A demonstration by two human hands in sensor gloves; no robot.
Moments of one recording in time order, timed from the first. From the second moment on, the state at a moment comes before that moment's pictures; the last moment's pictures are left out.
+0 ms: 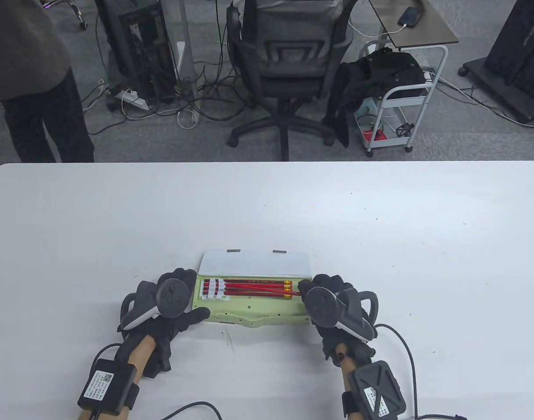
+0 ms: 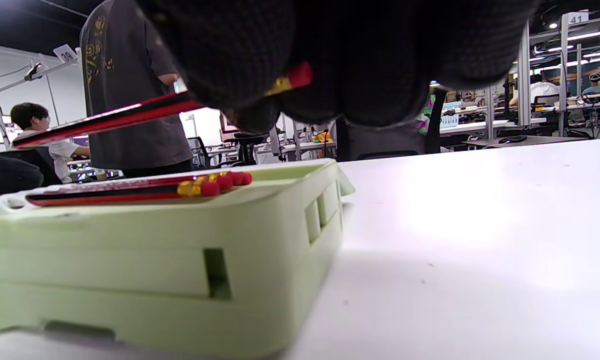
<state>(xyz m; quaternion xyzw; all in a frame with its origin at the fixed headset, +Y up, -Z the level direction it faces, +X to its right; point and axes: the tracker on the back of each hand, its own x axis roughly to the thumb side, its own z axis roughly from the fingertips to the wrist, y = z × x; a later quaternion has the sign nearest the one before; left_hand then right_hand) -0.241 -0.752 -0.310 -0.15 -0.14 0.09 0.97 0.096 -0.702 -0.289 0.15 -0.07 0.98 0.10</state>
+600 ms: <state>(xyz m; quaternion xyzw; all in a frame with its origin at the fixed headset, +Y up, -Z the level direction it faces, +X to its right) -0.239 -0.753 -0.311 -0.15 -0.15 0.08 0.97 0.083 -0.707 -0.290 0.16 -0.05 0.98 0.05</state>
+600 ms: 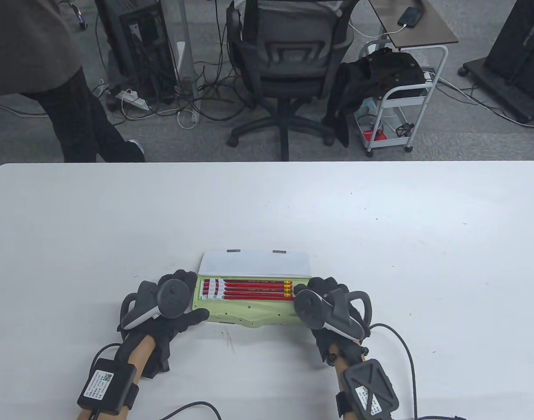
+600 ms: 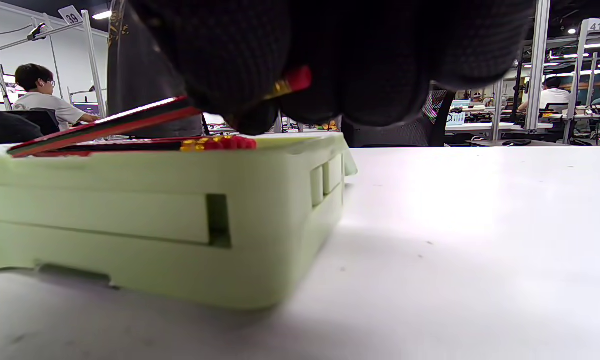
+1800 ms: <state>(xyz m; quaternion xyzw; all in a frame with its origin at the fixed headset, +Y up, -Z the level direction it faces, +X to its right) -0.237 -0.752 -0.310 -0.15 -0.15 0.08 0.97 0.081 -0.706 -0.289 0.16 -0.13 0.97 0.10</state>
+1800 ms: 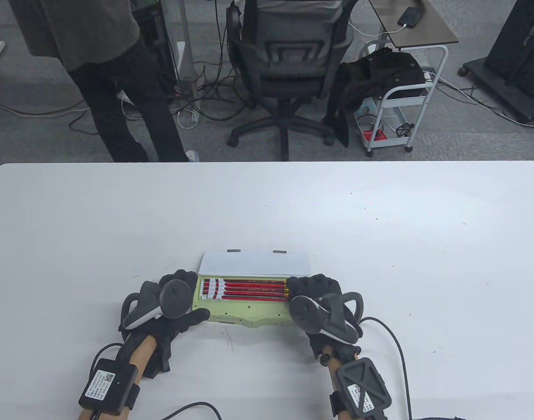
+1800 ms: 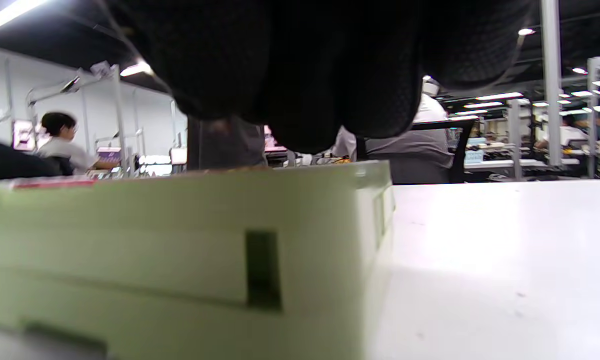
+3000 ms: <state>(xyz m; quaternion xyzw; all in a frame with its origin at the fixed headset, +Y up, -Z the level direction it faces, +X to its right) -0.236 -0.753 -0.310 -0.16 -0.15 0.09 0.97 0.098 -0.723 -0.301 0.05 -0.01 0.99 0.12</state>
